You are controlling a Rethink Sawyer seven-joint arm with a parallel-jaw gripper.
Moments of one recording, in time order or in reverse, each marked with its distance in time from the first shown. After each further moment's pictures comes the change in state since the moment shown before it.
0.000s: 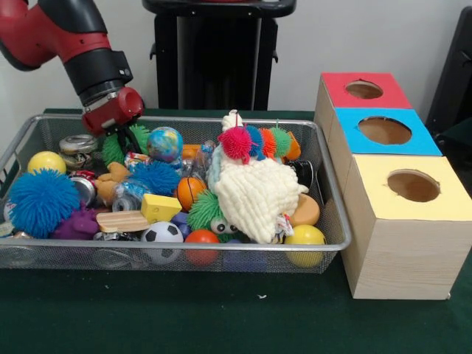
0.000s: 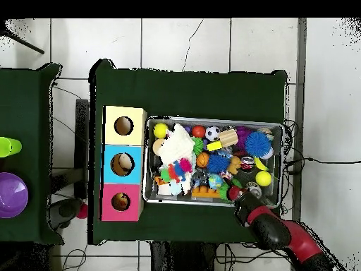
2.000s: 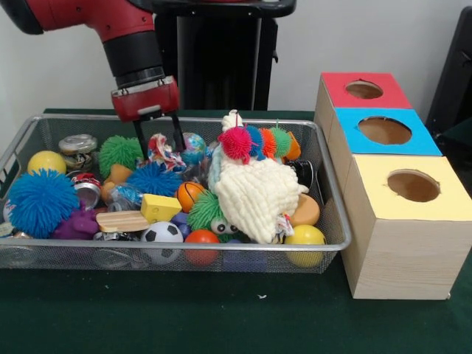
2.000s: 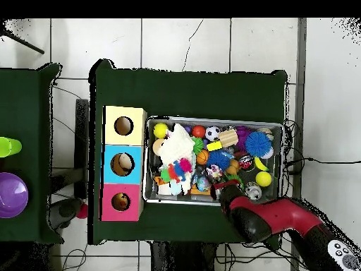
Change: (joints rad) arm 0.374 -0.358 -0.053 0.046 -0.213 -0.003 0.000
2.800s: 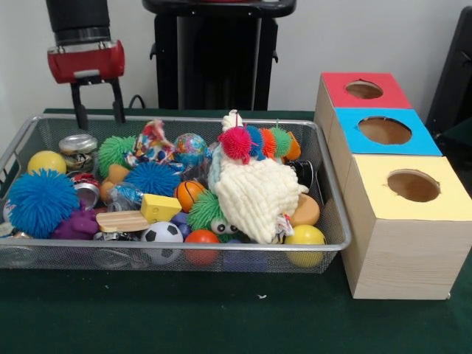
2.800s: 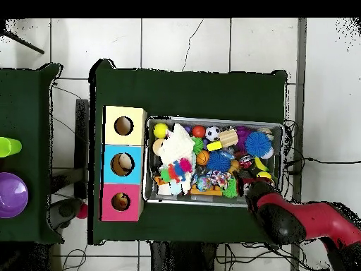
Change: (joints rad) arm -0.127 -0.193 0.128 0.012 0.161 0.173 0.000
